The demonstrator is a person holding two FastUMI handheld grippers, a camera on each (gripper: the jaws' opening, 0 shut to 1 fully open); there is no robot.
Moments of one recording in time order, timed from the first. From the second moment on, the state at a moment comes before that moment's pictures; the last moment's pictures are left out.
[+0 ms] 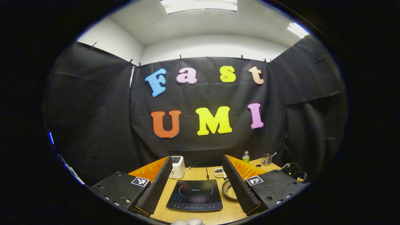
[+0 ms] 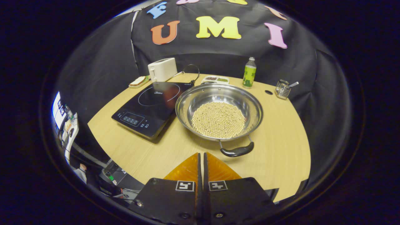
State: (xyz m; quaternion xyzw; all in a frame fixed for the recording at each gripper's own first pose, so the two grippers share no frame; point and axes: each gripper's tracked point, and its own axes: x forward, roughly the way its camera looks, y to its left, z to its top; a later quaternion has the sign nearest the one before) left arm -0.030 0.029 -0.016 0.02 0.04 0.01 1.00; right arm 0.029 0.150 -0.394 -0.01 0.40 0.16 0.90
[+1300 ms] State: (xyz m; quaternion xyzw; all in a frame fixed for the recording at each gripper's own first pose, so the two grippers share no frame) left arm 0.028 -0.014 -0.041 0.03 0.07 0.07 0.99; right arm 0.103 0.044 -0.422 -0.03 0.44 0.16 0.88
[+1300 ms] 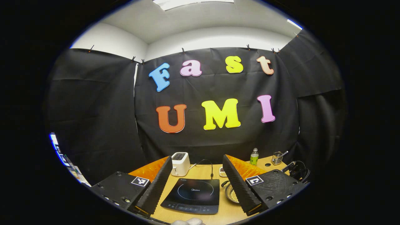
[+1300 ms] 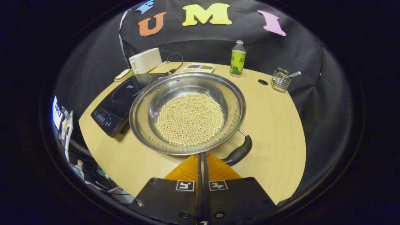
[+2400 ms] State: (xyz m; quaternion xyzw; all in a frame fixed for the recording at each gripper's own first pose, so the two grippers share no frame) left arm 0.061 -0.076 -0.061 0.03 0.08 0.12 0.99; right arm 0.180 -0.036 -0.425 -0.08 0.43 0.18 0.88
